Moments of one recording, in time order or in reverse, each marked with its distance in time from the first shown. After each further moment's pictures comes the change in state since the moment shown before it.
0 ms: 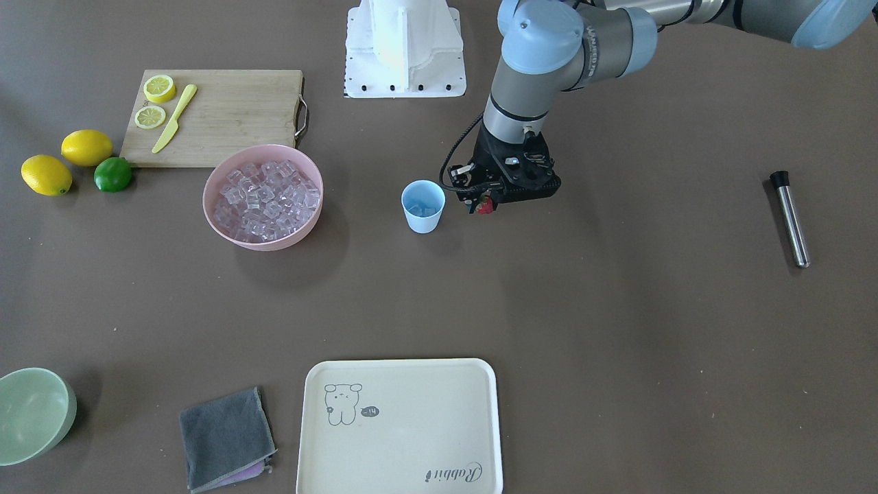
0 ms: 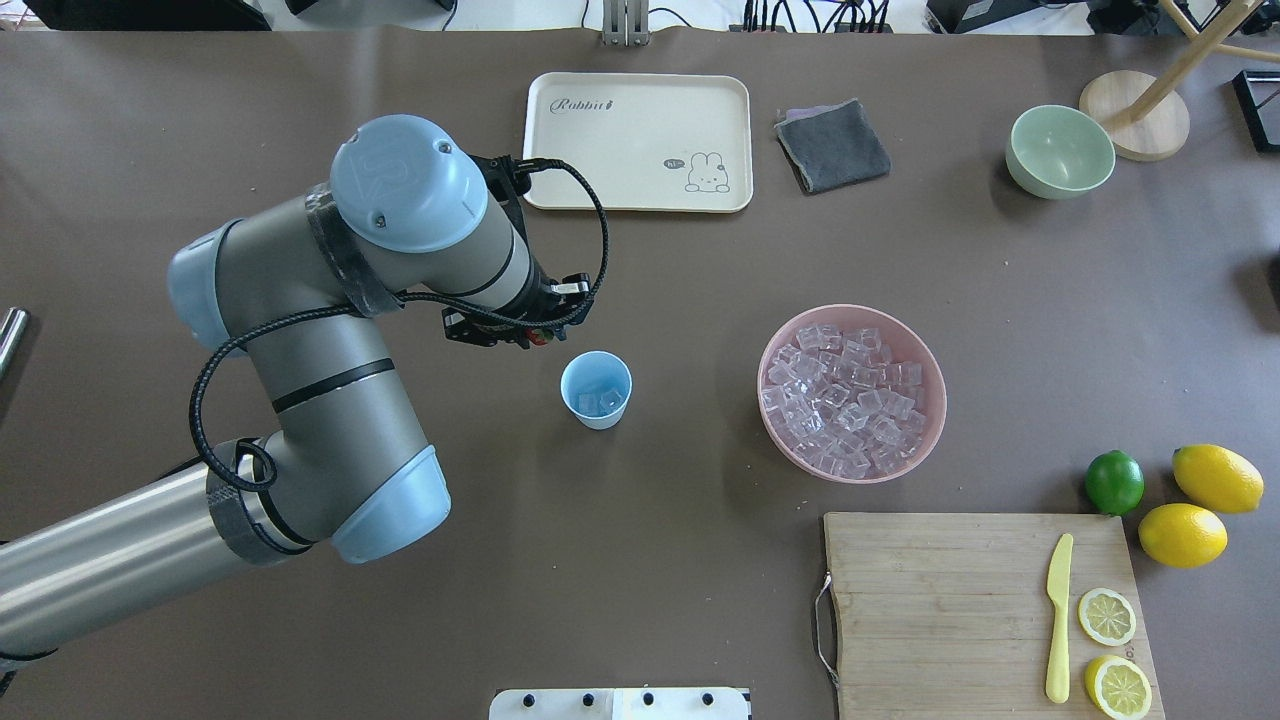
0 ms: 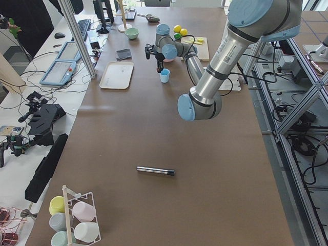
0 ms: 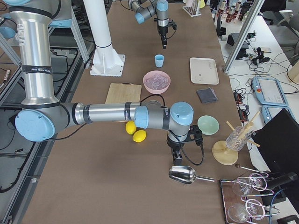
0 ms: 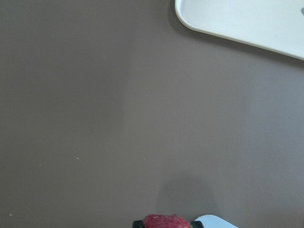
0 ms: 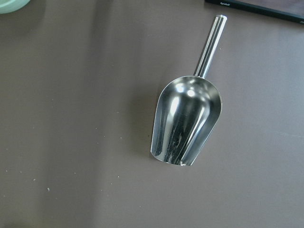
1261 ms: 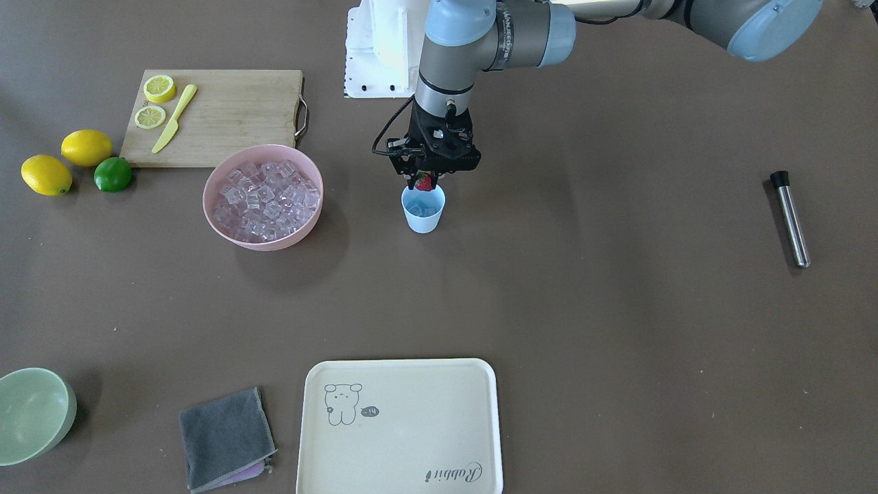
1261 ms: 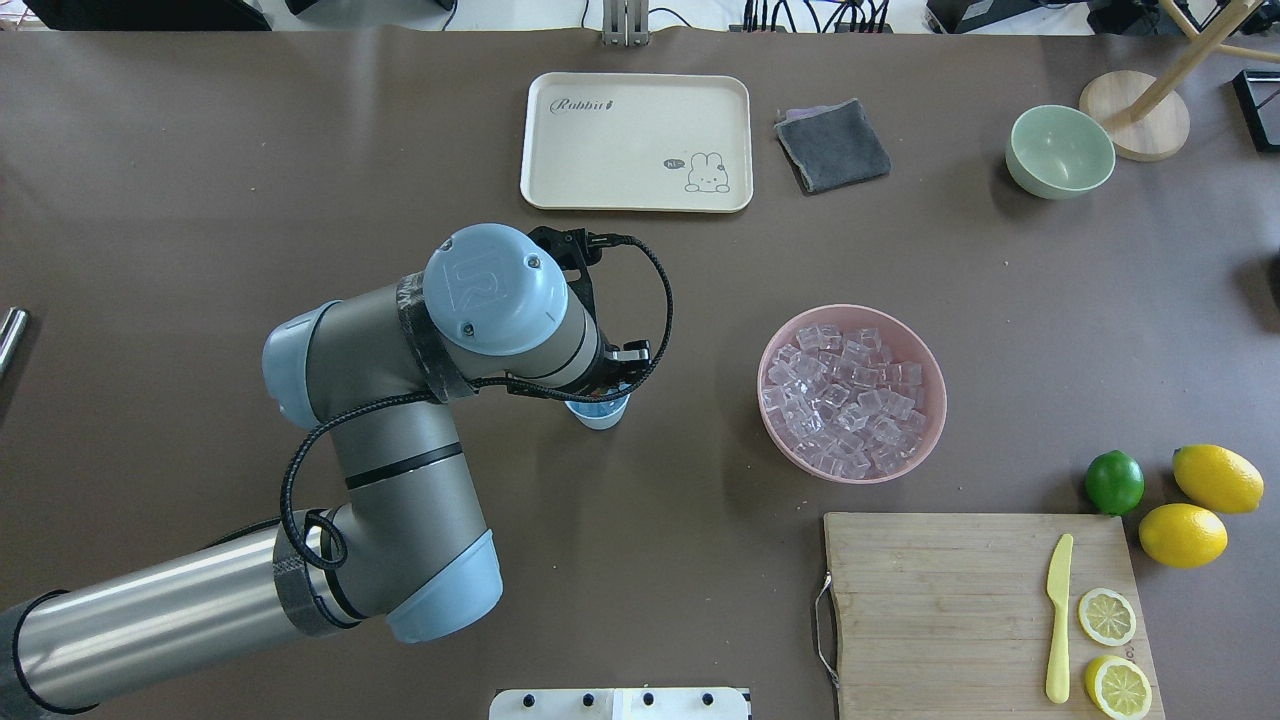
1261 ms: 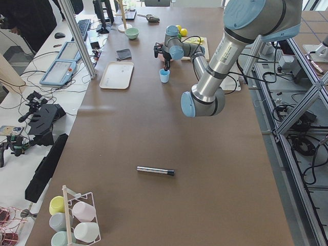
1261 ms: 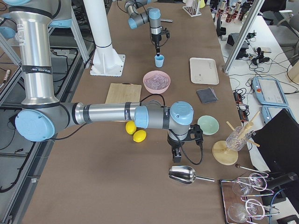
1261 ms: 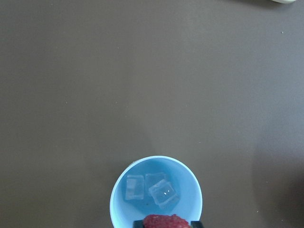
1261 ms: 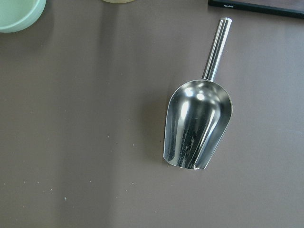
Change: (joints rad) left arm 0.105 -0.019 0.053 -0.082 0.096 0.004; right arm 0.000 0.000 0.004 0.010 0.040 0.046
